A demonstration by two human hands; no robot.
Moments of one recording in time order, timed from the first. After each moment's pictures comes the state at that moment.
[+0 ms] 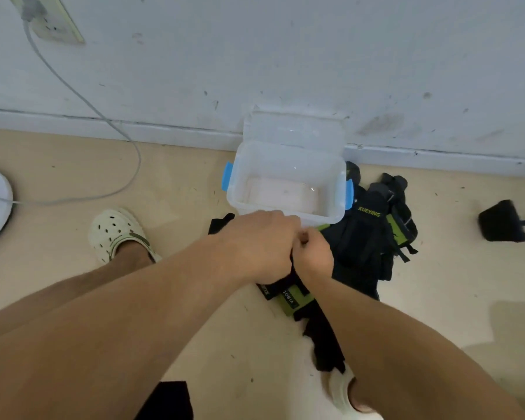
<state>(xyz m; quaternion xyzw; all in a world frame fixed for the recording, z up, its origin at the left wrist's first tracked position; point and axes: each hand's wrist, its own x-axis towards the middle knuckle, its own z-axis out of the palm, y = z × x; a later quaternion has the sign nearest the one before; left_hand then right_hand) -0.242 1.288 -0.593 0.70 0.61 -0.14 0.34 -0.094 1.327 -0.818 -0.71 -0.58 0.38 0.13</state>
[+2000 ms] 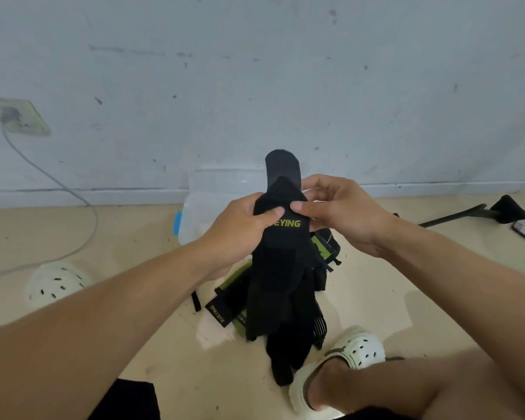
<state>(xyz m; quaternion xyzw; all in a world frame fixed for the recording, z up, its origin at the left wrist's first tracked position) -0.170 1.269 -0.516 0.47 0.55 0.37 0.58 0.021 1.314 -0.488 -0.52 -0.59 0.56 0.27</state>
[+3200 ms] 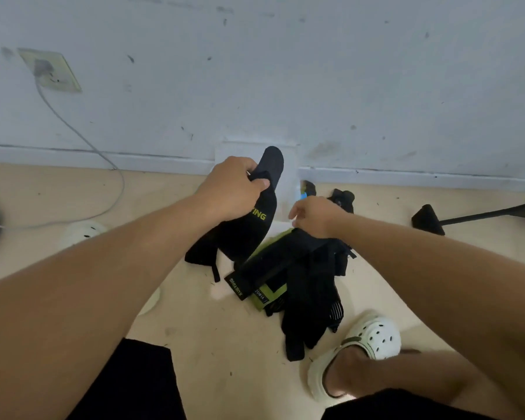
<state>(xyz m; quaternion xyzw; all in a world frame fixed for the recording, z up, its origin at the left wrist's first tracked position) -0.230 1.291 -0.527 0.55 0.71 0.25 0.37 -0.029 1.369 -0.619 -0.56 -0.76 0.31 -0.11</state>
